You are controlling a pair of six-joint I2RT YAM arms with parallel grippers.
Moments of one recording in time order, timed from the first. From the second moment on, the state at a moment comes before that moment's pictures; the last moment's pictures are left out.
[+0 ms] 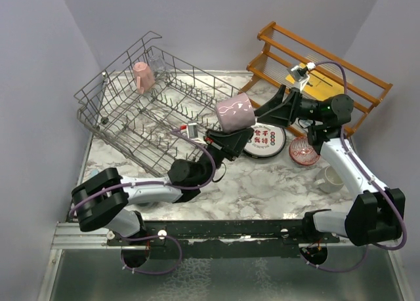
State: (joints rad) left arm -1.12 1.46 0.67 1.43 -0.30 -0.82; right arm 0.15 1.27 0.94 0.84 -1.28 1.19
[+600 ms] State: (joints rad) left arm -1.01 1.06 0.60 0.95 -0.32 -0.72; right arm 0.08 1.20 0.92 0.72 -1.41 0.86
